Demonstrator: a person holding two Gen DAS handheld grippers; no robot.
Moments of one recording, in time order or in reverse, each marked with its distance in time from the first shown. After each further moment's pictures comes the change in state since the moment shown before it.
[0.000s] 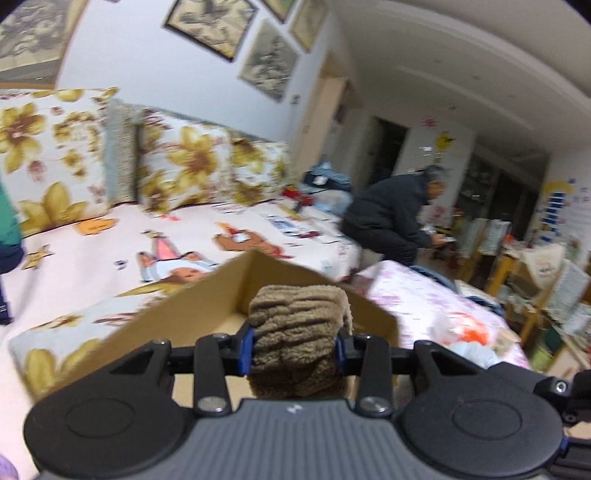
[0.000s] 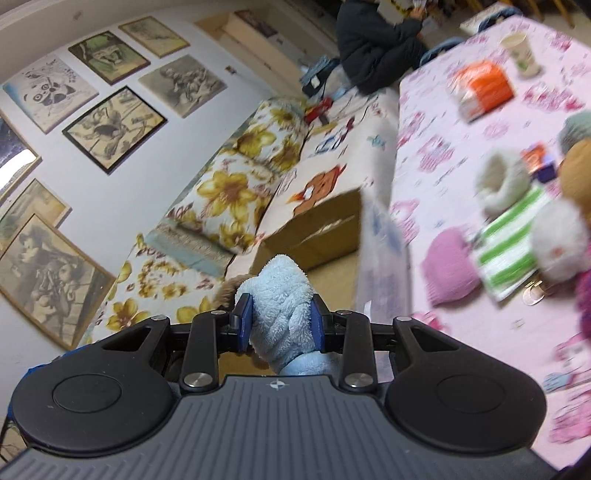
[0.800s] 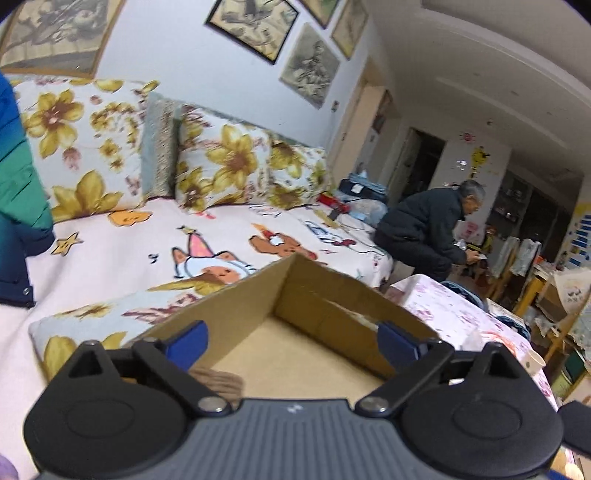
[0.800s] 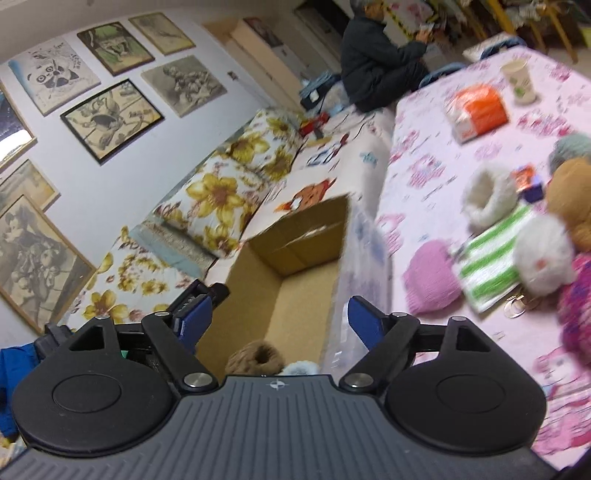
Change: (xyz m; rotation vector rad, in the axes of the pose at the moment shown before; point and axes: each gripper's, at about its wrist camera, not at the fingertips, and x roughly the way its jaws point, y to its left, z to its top) left arm 0.002 0.009 0.000 -0.061 -0.025 0.070; right arm -0.045 -0.011 -0.014 -0.111 -0.072 -0.073
